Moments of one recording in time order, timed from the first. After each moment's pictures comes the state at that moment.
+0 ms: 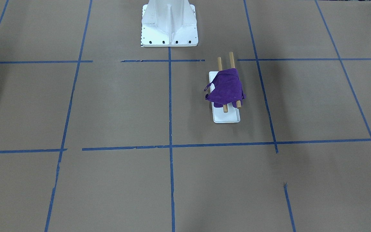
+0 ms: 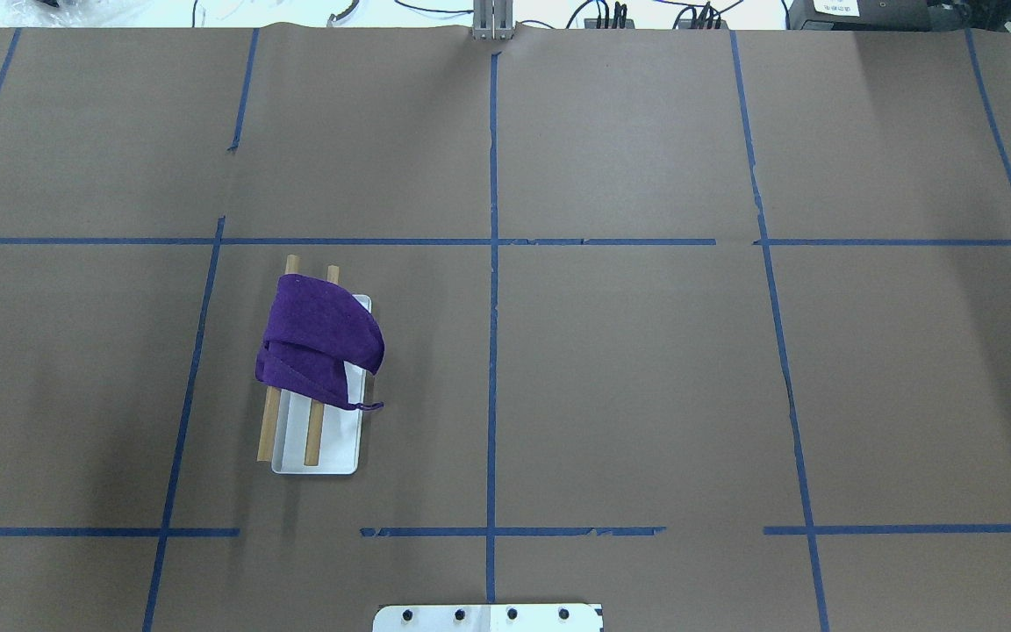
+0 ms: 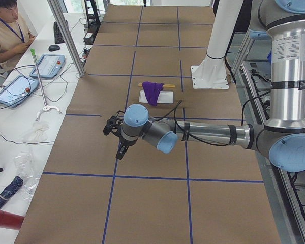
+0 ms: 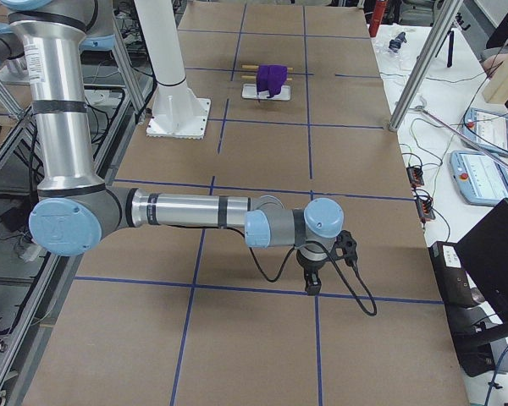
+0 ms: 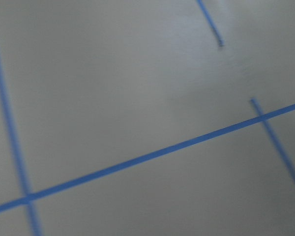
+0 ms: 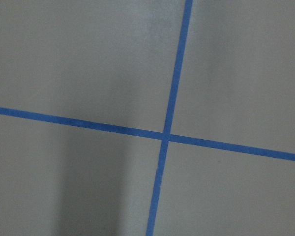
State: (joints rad) left arm -1.48 -1.49 -1.70 -2.00 -2.36 -0.08; right arm 1.55 -1.49 1.46 -1.50 2.36 -0.10
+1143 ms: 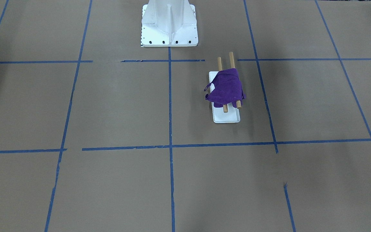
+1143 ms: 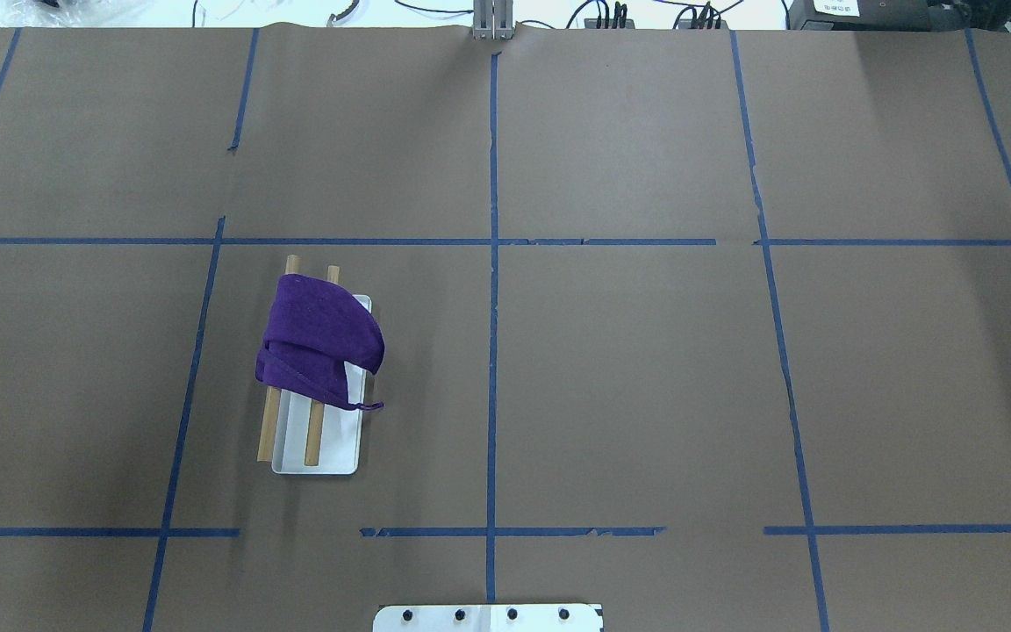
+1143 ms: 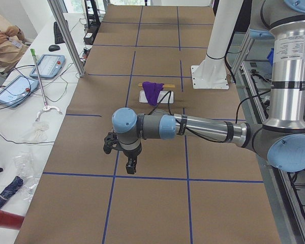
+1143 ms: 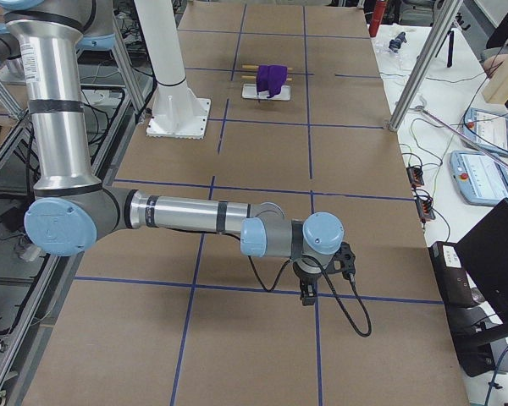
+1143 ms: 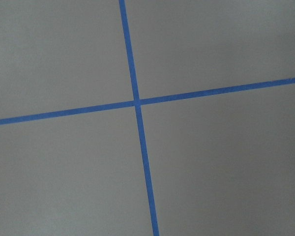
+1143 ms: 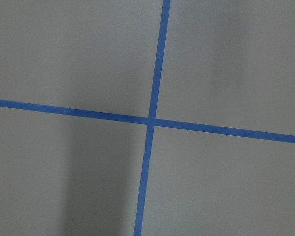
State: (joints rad) left arm -1.56 -1.53 -1.73 -1.43 -2.34 0.10; right arm 1.57 -1.49 1.45 -1.53 2.39 -0.11
